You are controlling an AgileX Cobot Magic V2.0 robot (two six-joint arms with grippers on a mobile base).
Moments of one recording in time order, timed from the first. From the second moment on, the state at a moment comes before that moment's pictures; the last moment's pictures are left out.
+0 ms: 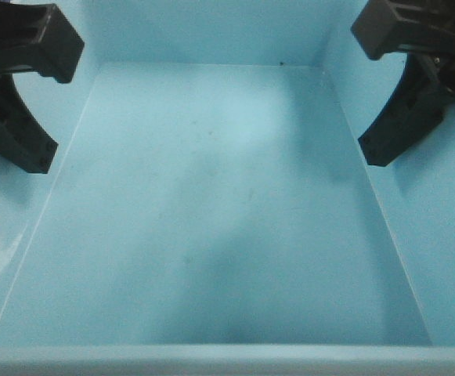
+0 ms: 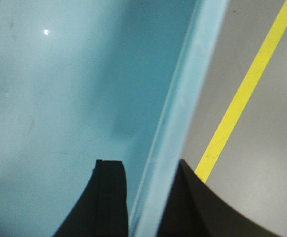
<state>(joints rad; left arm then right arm) -1.10 1.09 -0.71 0.72 0.69 -1.25 0.69 1.12 -0.77 -0.10 0.59 0.44</state>
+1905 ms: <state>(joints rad) -1.10 1.09 -0.71 0.72 0.69 -1.25 0.69 1.12 -0.77 -0.10 0.59 0.44</state>
